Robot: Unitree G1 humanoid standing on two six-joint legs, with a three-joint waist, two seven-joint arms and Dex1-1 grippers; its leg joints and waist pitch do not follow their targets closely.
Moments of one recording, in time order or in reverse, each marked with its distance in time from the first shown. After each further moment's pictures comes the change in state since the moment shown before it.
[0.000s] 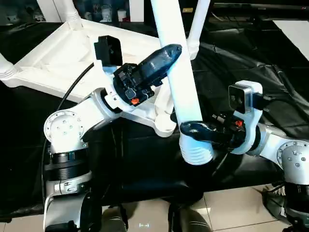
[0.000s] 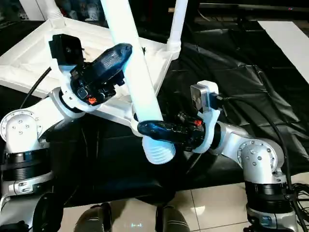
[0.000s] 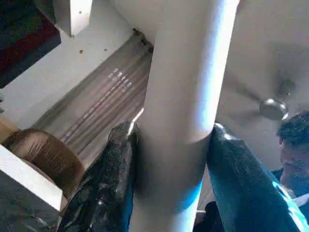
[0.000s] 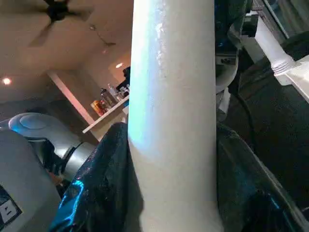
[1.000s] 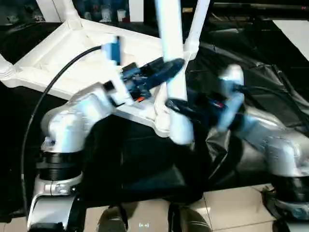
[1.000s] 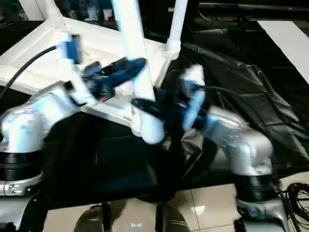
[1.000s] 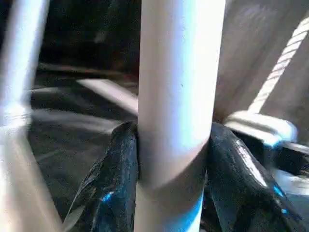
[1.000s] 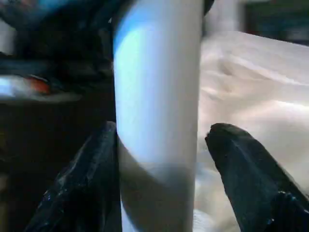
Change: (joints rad) left arm -0.003 0.107 -0.244 -0.072 0.591 -0.366 0.182; right arm -0.131 0.085 0.179 0.098 -0.565 -0.403 -0.443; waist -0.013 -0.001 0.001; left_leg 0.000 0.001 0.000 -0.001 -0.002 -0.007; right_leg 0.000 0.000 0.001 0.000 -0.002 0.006
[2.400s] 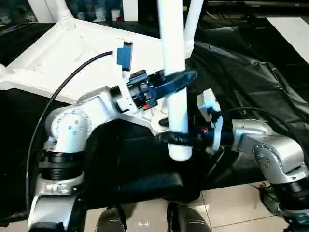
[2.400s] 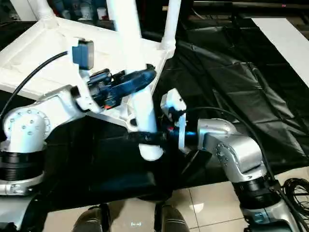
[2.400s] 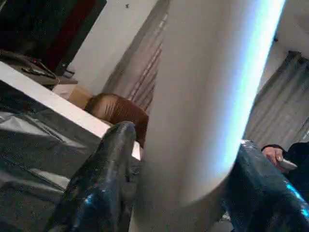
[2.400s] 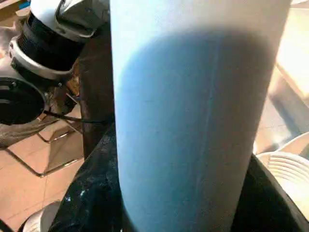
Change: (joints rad) left arm -0.002 0.020 0.056 0.001 -0.296 0.196 -0.214; right arm 0.083 -0.139 0.103 -0.090 0.096 0.075 0.361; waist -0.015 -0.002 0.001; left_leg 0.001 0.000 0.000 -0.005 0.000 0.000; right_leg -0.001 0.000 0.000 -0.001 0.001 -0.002
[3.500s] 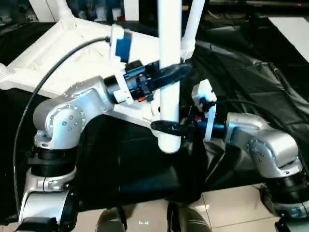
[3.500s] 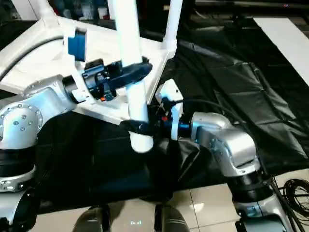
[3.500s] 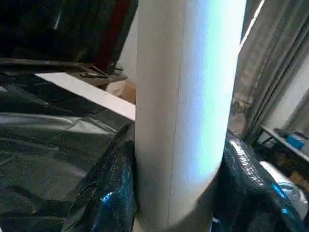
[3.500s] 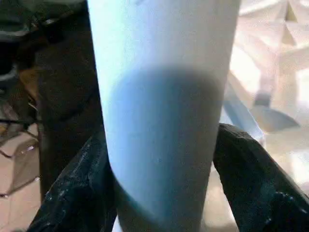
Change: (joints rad) left arm -0.031 0.063 -0.057 -0.074 0.162 -0.079 0.091; right arm -0.060 0.047 -0.021 0.030 -0.044 0.046 -0.160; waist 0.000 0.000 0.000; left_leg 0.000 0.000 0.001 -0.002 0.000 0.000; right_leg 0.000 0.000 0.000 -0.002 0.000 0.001
